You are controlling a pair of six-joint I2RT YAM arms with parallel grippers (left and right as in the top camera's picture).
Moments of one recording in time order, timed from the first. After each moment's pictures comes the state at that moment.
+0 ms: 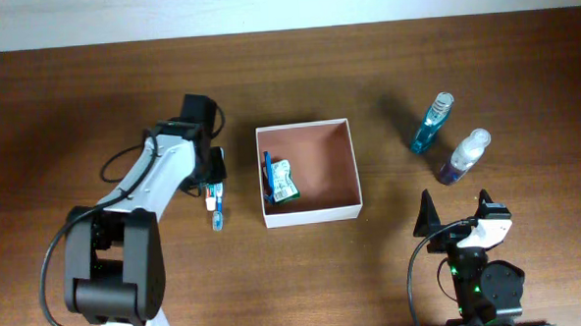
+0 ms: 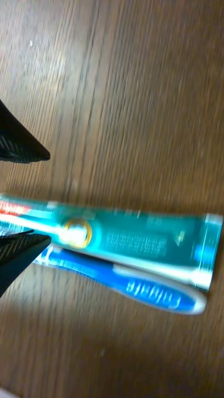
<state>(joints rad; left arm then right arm) -0.18 1.91 1.30 -0.82 -0.15 -0.36 0.00 0.01 0.01 -0.07 0.04 0.16</state>
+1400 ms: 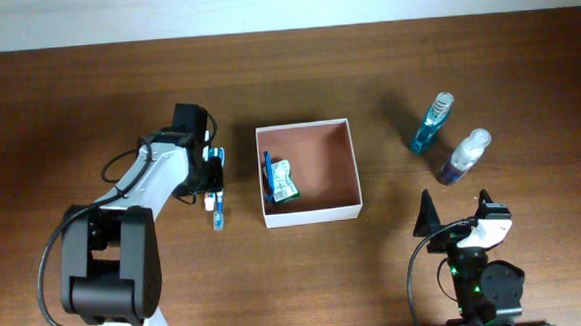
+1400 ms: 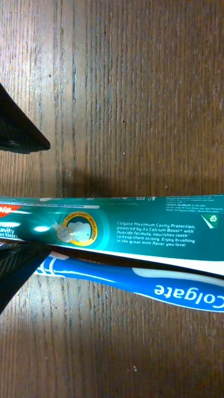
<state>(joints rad) -0.15 1.91 1.22 -0.74 -0.05 -0.18 0.00 0.01 0.01 -0.07 0.04 0.16</state>
